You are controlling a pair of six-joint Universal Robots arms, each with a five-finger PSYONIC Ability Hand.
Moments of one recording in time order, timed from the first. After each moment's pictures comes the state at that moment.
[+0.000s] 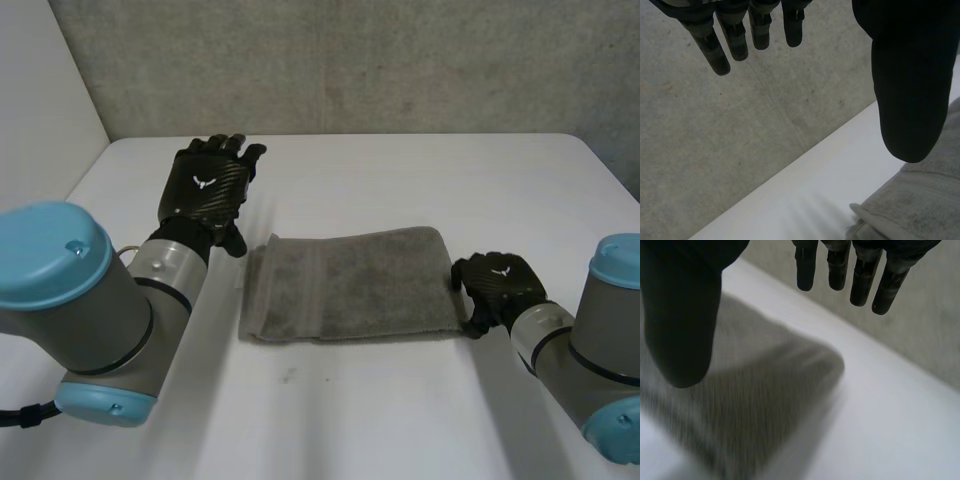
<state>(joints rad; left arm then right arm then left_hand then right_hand) 4.17 -1.88 -1.64 3.57 -1.64 3.39 1.85 -1.14 1.80 -0.25 1.43 2.88 0.18 0.16 0.17 0.17 0.03 0.58 0.66 0.66 0.65 0.46</state>
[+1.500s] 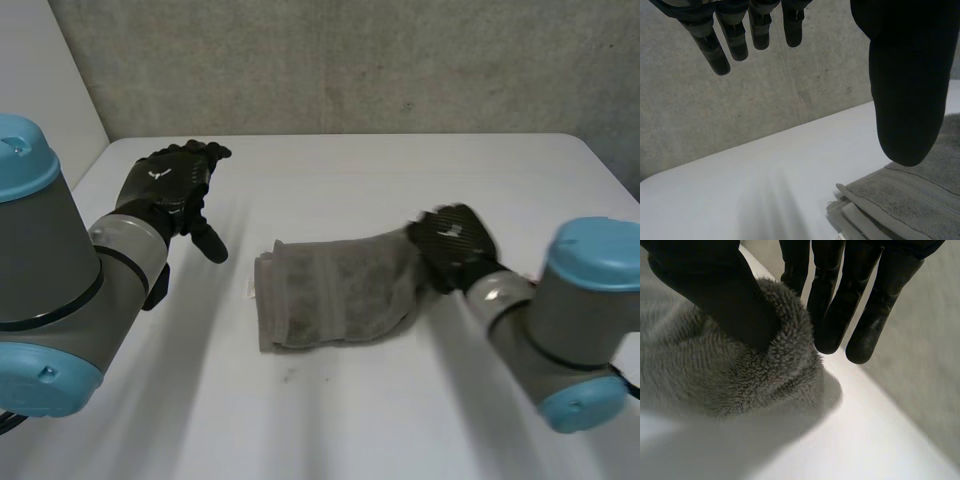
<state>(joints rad) 4.21 -1.81 -1.49 3.16 -1.70 3.11 2.02 -1.12 1.65 -0.38 1.43 2.66 0.18 0.16 0.17 0.17 0.03 0.91 1.15 1.18 1.19 0.97</state>
